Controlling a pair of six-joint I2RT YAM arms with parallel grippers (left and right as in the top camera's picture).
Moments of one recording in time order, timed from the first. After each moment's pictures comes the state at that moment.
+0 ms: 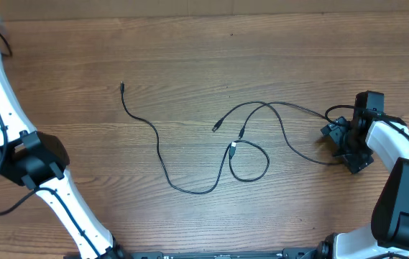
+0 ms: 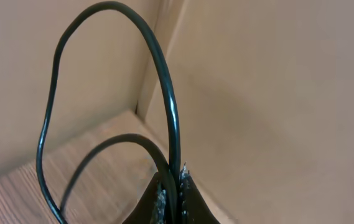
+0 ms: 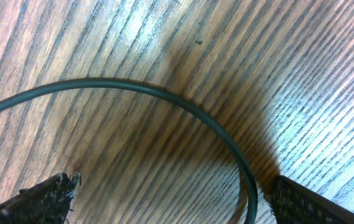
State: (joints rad) left arm 0.44 2.45 2.73 -0.72 -0.18 -0.41; right arm -0.25 1.71 0.94 -0.65 0.04 0.78
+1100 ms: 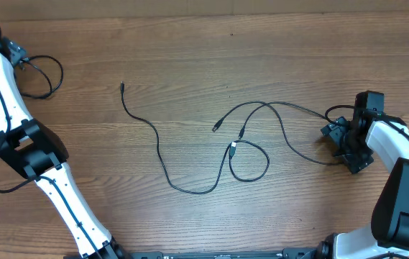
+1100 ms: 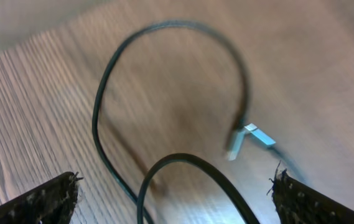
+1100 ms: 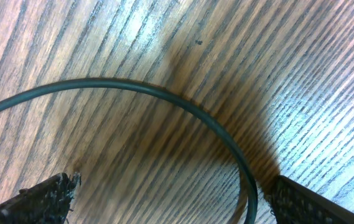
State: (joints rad) left arm 0.50 2.72 2.82 -1.04 -0.28 -0.50; right arm -0.25 1.71 0.94 -0.65 0.04 0.78
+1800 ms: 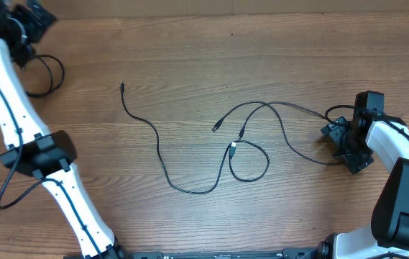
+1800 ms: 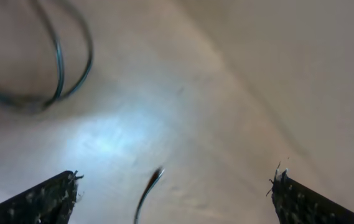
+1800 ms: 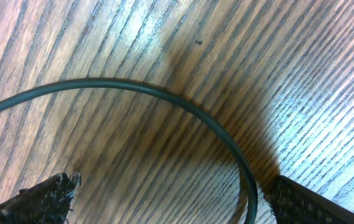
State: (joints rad) left arm 0.39 2.54 3.06 -1.55 0.32 -0.50; right arm -0.25 1.71 0.94 -0.65 0.04 0.78
